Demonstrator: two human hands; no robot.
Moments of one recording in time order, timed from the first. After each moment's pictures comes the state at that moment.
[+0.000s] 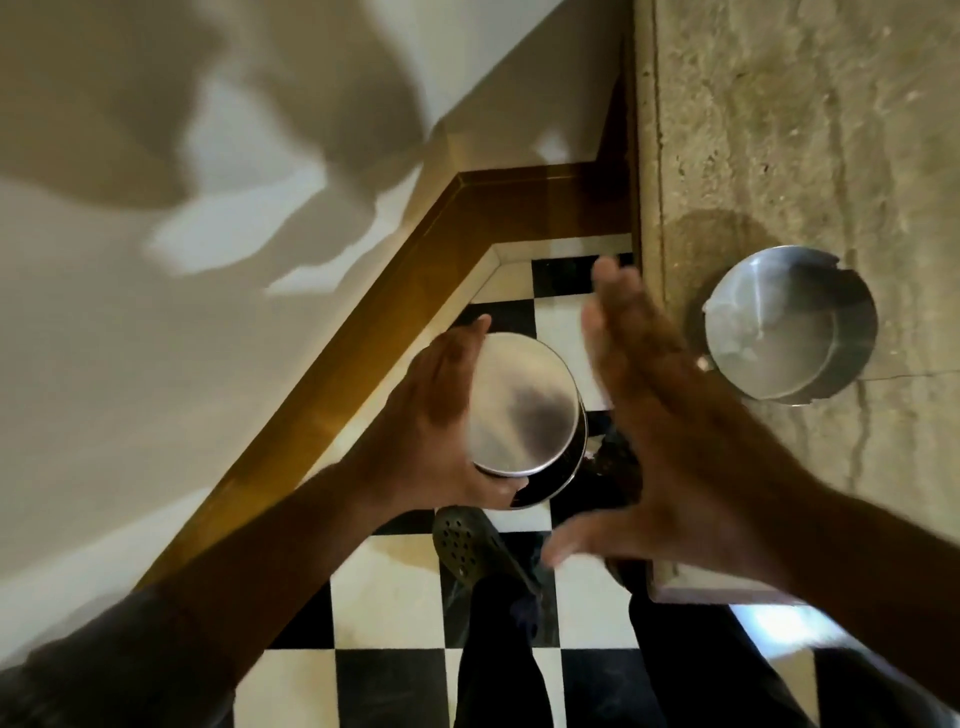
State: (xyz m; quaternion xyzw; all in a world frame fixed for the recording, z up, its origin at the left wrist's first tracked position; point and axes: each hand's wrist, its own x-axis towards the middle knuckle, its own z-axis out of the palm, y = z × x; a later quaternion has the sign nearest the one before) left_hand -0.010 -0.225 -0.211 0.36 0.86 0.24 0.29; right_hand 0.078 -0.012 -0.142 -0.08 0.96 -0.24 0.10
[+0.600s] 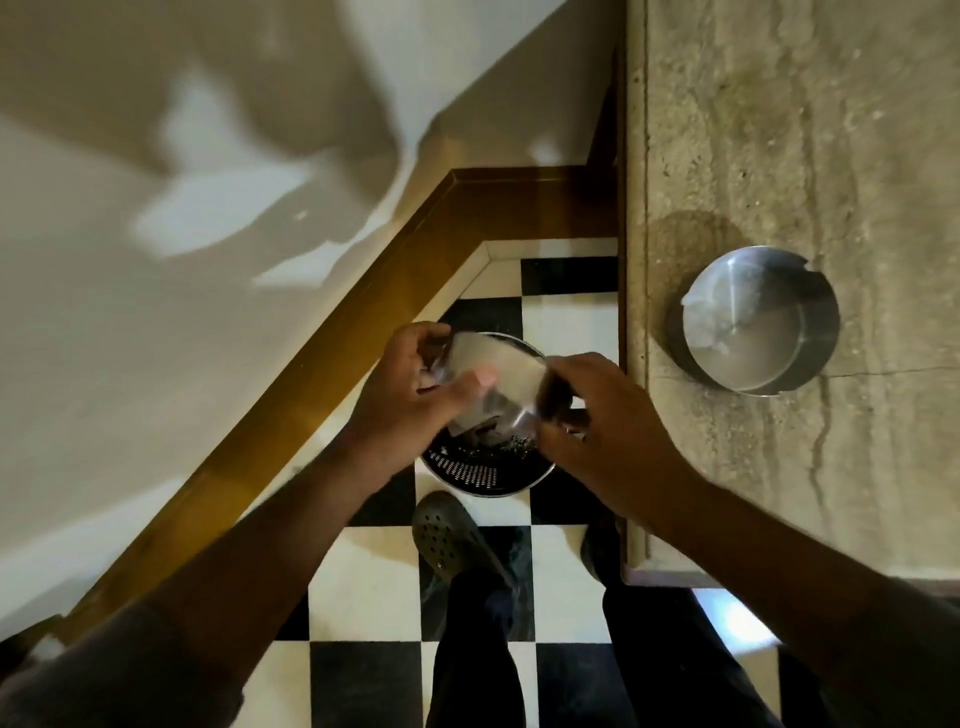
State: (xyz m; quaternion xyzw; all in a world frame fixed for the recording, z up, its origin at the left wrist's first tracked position) left_hand -0.014 -0.232 -0.218 -0.04 0.77 0.49 0.41; right_hand 0.081 -0.053 -0.211 0.15 0.84 -0.49 0.16
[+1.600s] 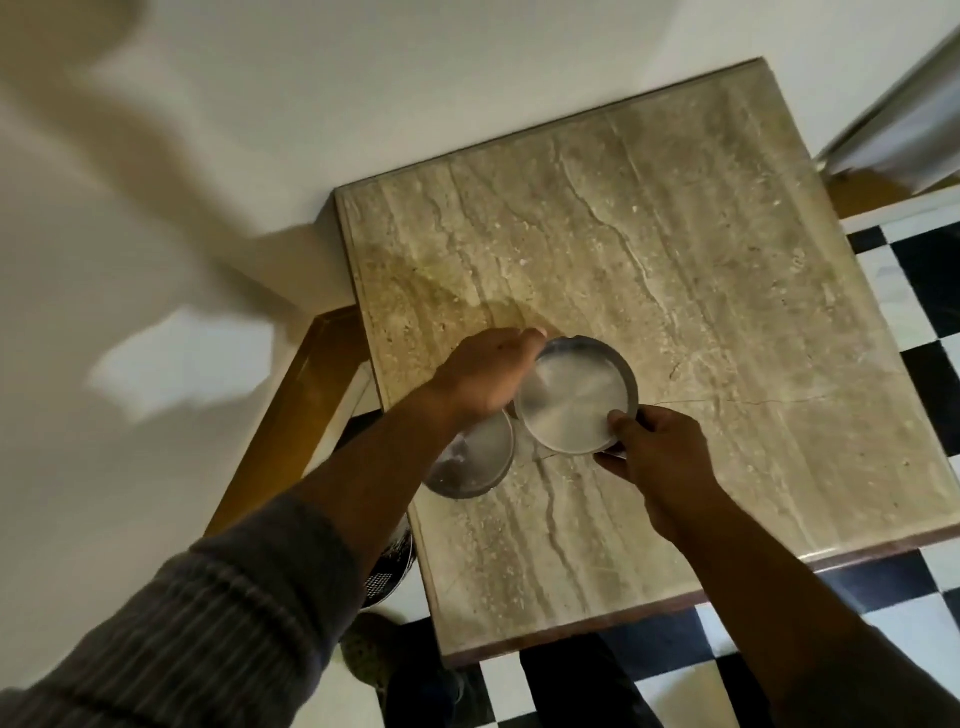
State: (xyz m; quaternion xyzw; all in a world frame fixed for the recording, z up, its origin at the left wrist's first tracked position) left_hand -0.007 0.088 -0.103 0.15 0.79 0.34 0.49; right_hand 0.155 0.175 -0.128 0.61 0.48 -0.63 -0.02
